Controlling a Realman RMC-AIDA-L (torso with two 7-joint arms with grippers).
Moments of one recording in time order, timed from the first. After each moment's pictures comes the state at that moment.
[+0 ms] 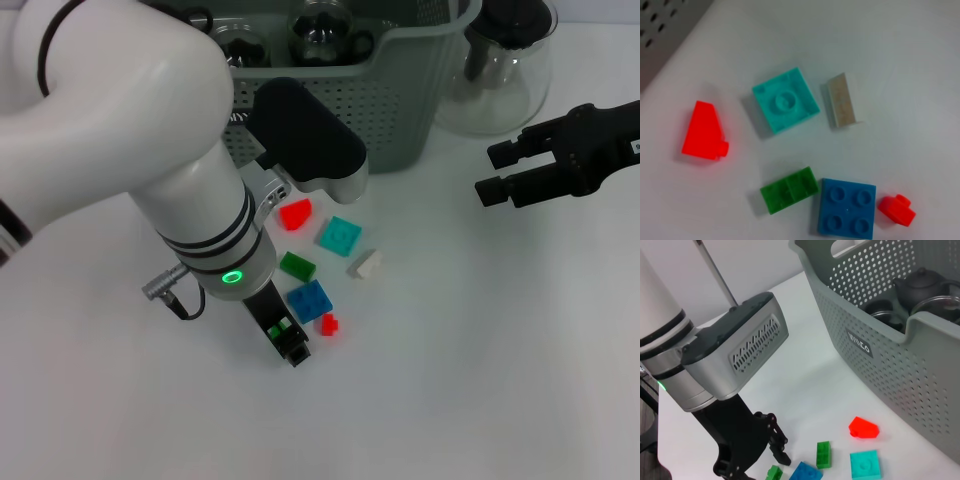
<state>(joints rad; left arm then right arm) -0.63 -2.18 1.84 1.26 2.67 1.48 -2.87 0.72 1.98 -0.79 -0.87 -2.25 -1.75 1.85</state>
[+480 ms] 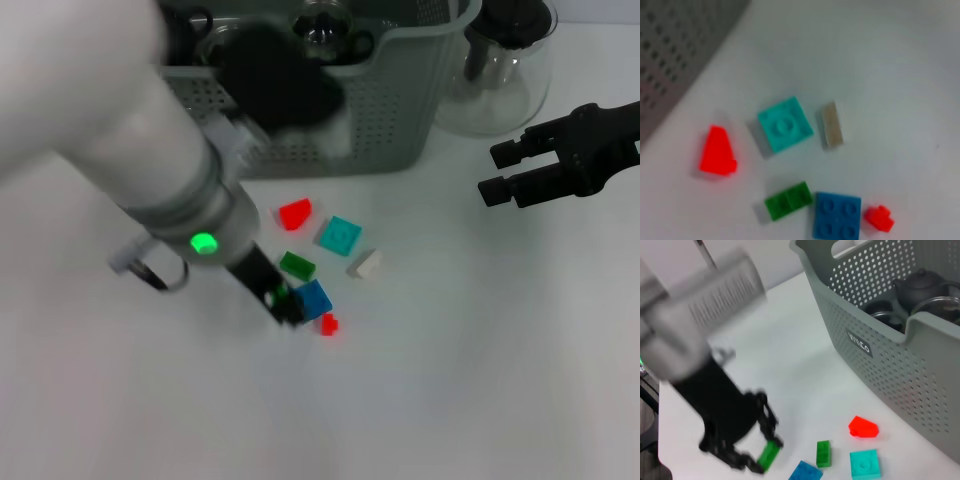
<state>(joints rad) -0.55 -2.18 1.75 1.52 2.69 1.61 -2.83 0.71 1.98 -0.79 -0.88 -2.25 -1.75 1.85</state>
